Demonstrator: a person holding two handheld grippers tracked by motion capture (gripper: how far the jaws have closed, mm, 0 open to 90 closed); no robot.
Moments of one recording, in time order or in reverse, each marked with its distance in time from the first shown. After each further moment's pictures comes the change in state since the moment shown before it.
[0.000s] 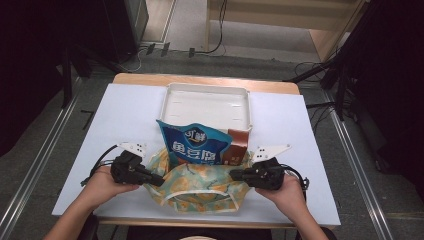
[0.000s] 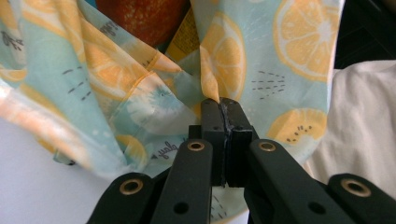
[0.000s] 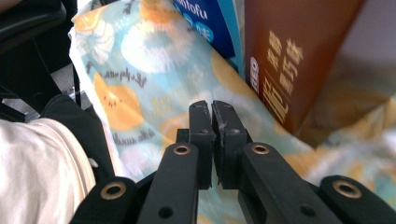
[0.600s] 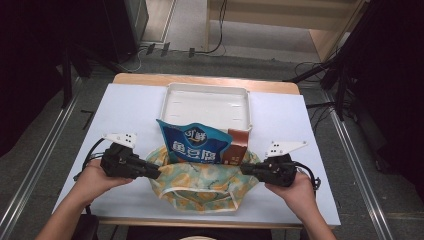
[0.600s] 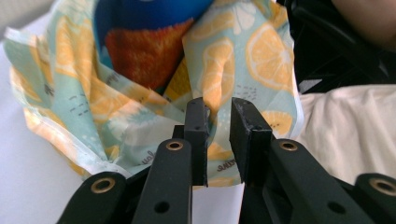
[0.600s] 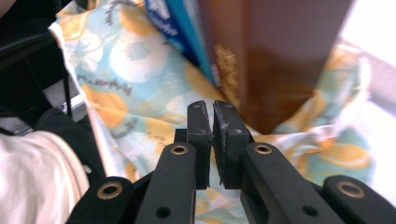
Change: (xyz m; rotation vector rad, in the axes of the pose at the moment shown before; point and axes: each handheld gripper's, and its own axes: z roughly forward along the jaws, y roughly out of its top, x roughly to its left) left arm -0.012 0.017 -0.037 -0.116 0.020 0.038; right arm -0.011 0.000 -0.027 -0.057 -0.056 0.043
